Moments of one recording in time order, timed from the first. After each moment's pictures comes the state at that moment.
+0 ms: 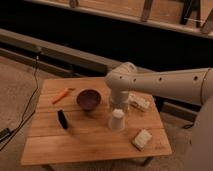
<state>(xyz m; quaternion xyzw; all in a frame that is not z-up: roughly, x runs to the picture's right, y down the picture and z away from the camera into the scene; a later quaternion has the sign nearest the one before) 0.064 0.139 0.739 -0.25 0.26 0.69 0.62</state>
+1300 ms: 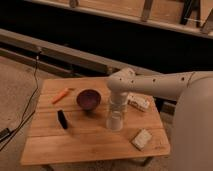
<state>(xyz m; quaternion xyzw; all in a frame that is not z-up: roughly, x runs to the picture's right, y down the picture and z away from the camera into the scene) 0.052 0.158 0.780 -0.30 0.26 0.67 0.63</state>
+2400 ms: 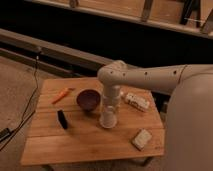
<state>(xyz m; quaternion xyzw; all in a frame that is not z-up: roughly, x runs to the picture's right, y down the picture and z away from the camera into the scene) 0.013 0.120 0.751 -0.29 0.25 0.64 0.67</state>
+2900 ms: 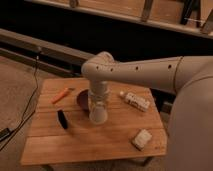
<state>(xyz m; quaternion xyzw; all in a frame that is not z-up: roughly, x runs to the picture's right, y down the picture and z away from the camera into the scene) -0.050 0.087 0.699 -0.28 0.19 0.58 0.74</state>
